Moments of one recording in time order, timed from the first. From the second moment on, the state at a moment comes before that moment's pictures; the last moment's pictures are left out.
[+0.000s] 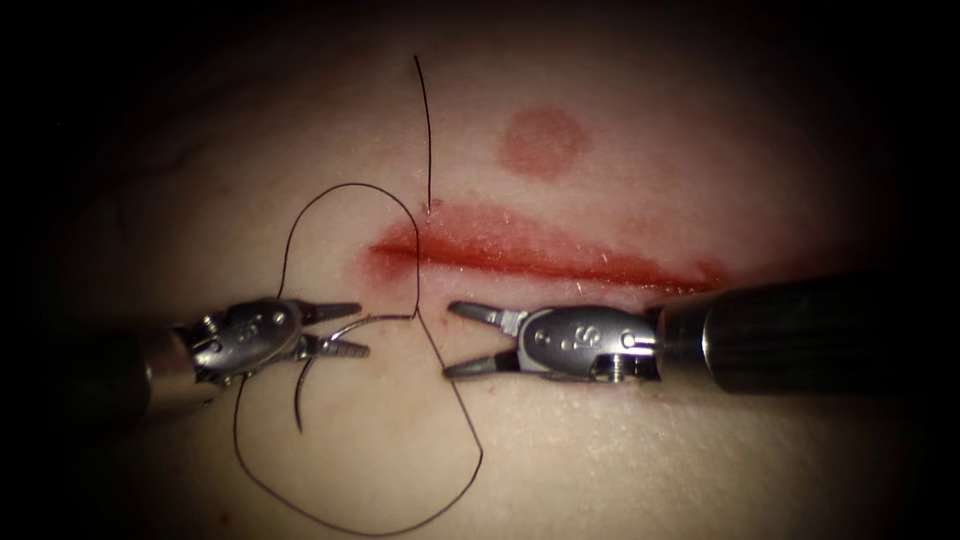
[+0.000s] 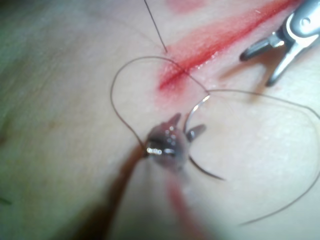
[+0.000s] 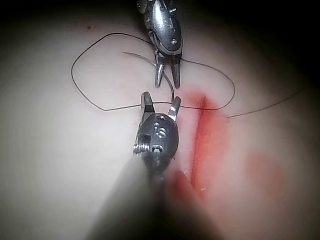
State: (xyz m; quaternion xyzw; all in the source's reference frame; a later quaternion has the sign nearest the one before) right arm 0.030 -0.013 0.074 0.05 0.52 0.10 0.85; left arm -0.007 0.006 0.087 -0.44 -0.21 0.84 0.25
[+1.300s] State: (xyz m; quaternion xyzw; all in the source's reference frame) right arm 0.031 -0.014 0.074 0.05 0.52 0.10 0.85; left arm 0.013 0.018 0.085 -0.44 -0.06 0.84 0.30
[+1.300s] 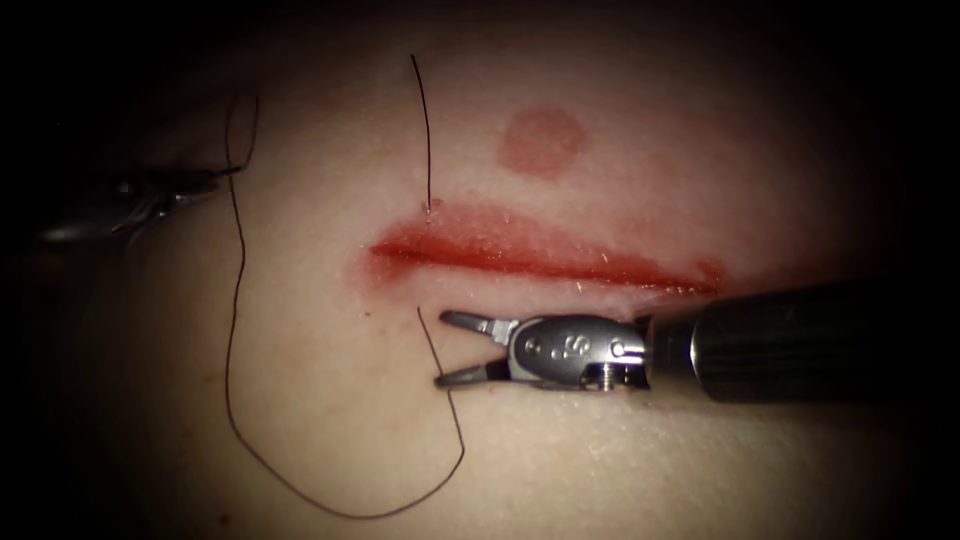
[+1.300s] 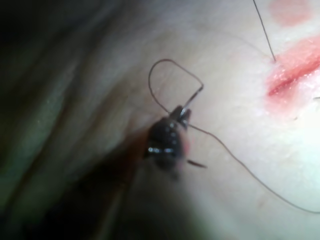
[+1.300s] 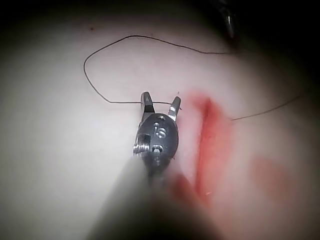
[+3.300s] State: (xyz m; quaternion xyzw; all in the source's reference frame) right arm 0.031 -0.014 0.074 0.05 0.52 0.10 0.84; left arm 0.007 0.002 0.083 -0.36 -0.22 0.91 0.04
